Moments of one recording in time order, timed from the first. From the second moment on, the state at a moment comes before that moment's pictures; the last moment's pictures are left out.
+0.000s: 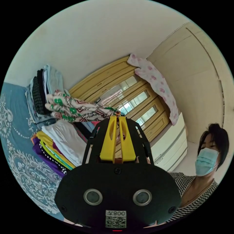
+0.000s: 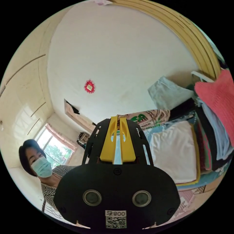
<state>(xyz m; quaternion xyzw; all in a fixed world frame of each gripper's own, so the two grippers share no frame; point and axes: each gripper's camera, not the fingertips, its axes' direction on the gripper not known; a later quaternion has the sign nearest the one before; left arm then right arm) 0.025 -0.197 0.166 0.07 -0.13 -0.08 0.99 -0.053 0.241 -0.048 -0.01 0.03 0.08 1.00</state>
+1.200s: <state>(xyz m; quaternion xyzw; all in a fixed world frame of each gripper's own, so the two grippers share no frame) -0.188 -0.149 0.353 -0.03 -0.12 -0.32 0.94 0.169 0.414 -0.229 0.01 0.13 0.32 0.94</state>
